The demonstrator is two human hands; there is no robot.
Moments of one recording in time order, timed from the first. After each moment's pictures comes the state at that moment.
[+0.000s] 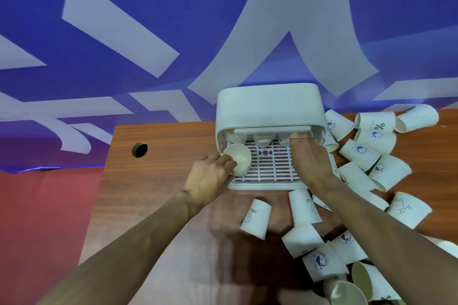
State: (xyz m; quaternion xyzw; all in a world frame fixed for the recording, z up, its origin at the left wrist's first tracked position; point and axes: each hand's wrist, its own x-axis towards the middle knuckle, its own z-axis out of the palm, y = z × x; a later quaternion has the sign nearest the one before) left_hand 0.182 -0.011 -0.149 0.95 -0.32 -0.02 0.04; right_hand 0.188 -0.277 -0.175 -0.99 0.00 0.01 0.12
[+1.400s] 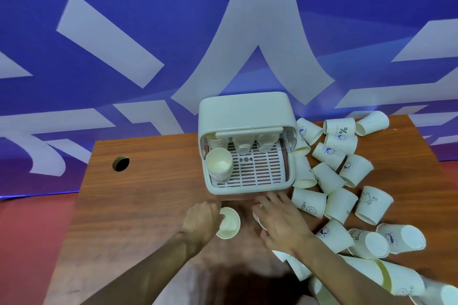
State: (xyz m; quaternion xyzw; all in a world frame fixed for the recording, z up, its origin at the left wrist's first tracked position) left_hand 0.104 -0.028 -0.187 0.96 -0.19 -0.22 -0.02; right_hand 0.056 -0.252 -0.203 -0.97 -0.23 0.10 0.01
